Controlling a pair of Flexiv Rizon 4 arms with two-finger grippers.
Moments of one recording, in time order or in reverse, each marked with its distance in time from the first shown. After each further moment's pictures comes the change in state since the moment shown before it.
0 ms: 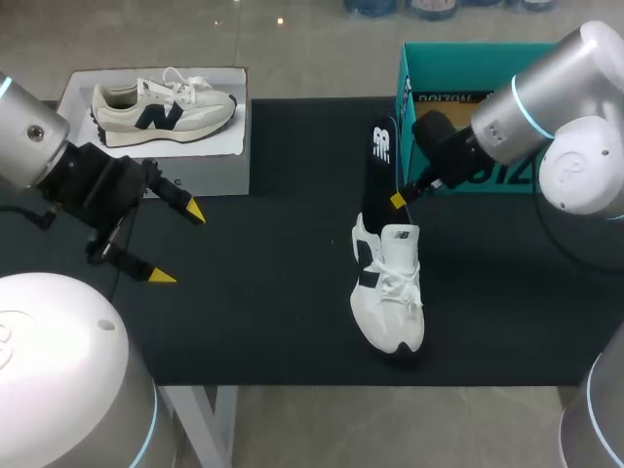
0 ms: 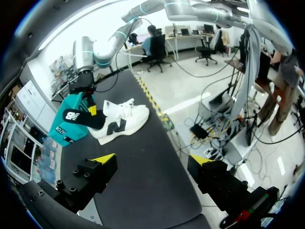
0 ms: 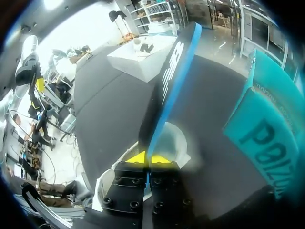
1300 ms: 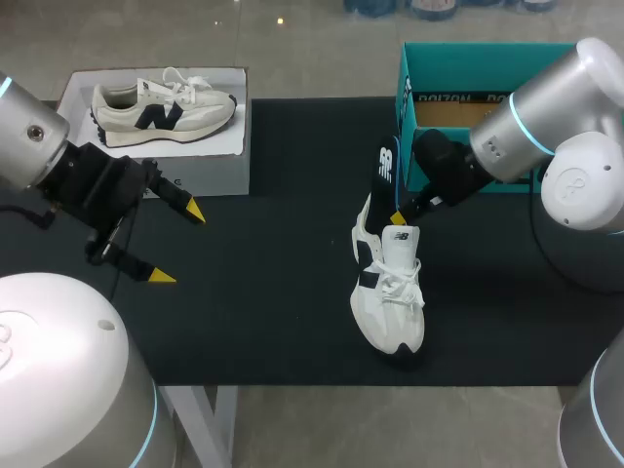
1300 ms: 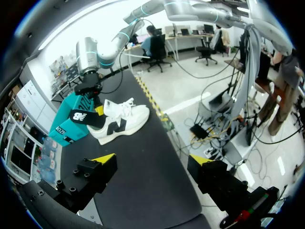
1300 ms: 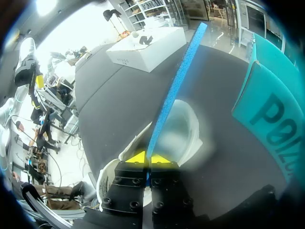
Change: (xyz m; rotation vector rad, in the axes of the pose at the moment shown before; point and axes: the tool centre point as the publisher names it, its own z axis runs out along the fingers) left arm 0.000 0.000 0.000 0.000 0.000 0.000; right arm 0.015 -0.026 0.009 0.031 0.032 0.067
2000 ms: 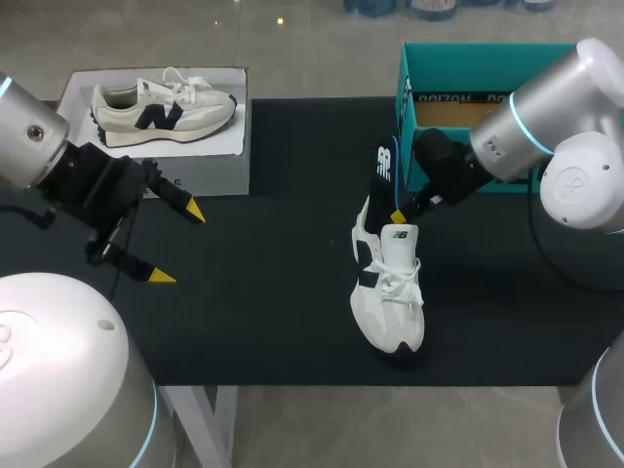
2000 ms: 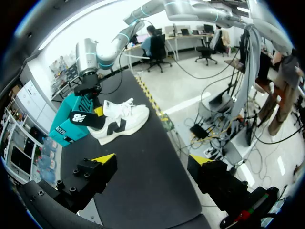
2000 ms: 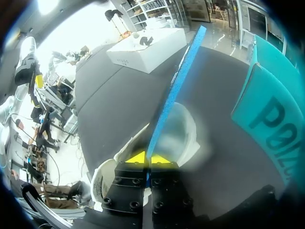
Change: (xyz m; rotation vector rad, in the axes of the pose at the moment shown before) left arm 0.000 0.000 0.000 0.000 0.000 0.000; right arm -0.008 0.004 0.003 -0.009 0.001 -0.018
